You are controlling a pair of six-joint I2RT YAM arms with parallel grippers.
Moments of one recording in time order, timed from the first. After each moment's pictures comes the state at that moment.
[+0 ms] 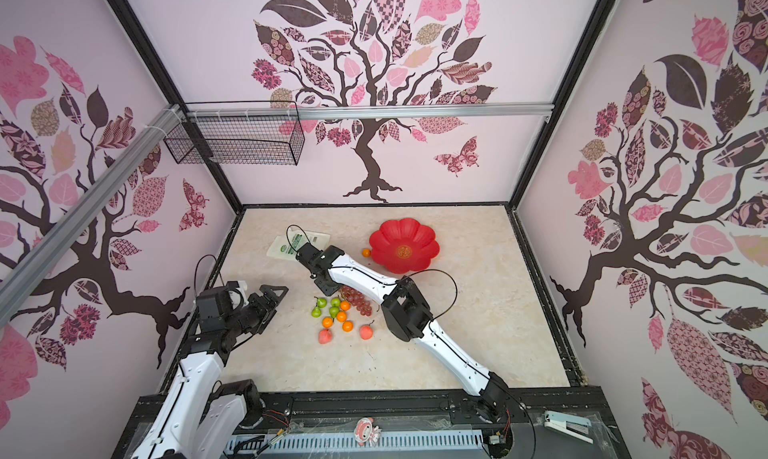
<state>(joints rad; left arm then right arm) 0.17 0.76 0.45 -0.40 0.53 -0.79 0.94 2.64 2.50 -1.11 0.28 0.14</state>
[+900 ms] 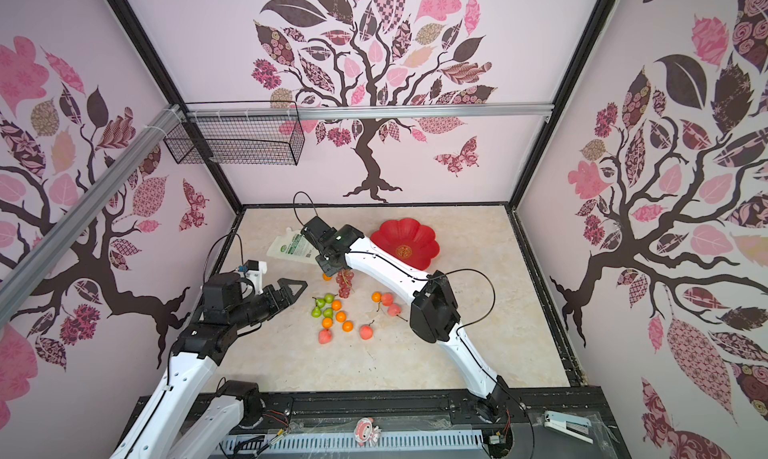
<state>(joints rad) -0.15 0.77 0.68 -0.50 0.47 -0.66 0.89 2.29 2.30 -1.06 0.26 0.21</state>
